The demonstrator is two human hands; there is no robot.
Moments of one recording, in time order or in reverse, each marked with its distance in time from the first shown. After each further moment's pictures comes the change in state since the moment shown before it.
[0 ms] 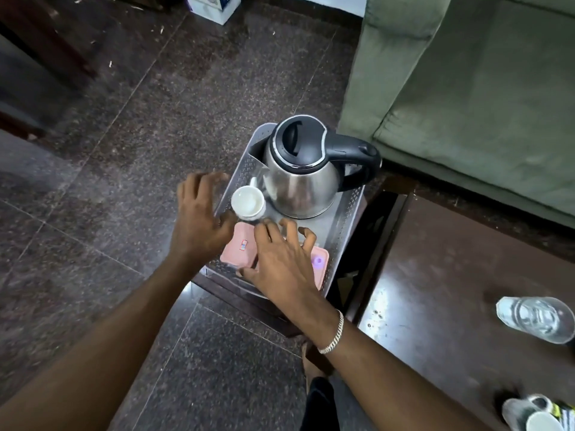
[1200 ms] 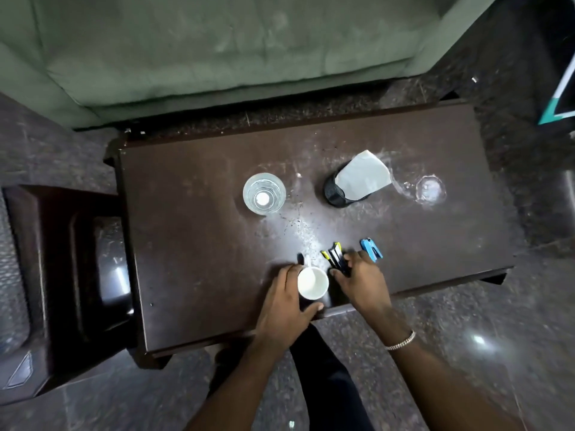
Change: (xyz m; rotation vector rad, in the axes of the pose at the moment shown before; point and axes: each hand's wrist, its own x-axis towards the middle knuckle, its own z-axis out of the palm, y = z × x) left_hand -0.334 0.365 0.375 -0.165 -0.935 0.297; right_hand -0.471 0.432 -0.055 0.246 -0.019 1.159
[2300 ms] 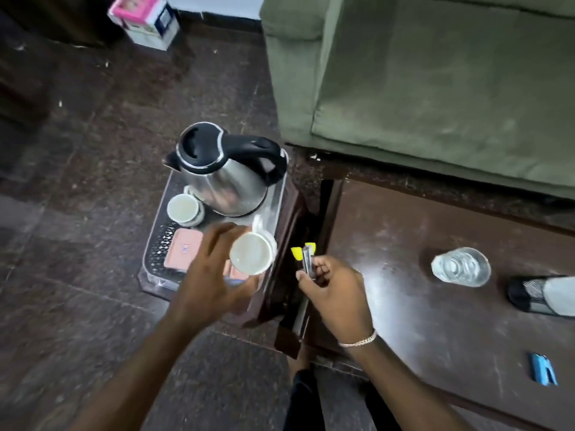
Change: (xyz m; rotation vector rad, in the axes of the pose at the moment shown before) left_hand -0.178 -0.145 -0.384 0.076 0.640 0.045; right_hand -0.126 -0.385 0.044 0.429 -0.209 -0.508
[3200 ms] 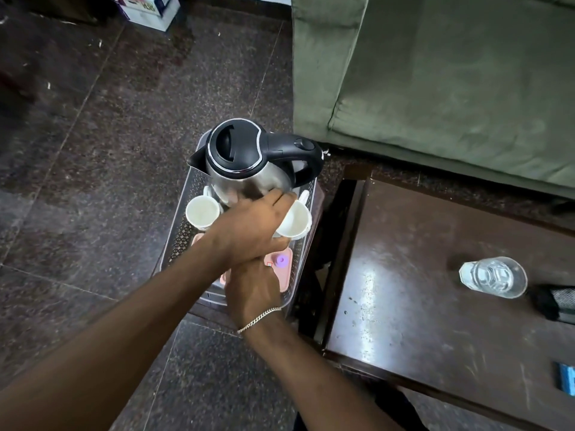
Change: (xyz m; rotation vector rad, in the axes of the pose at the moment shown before) left_hand 0.108 -0.063 -0.040 0.568 -0.463 0.188; right_hand 0.029 -0.129 0.191 -0.442 -0.333 -0.110
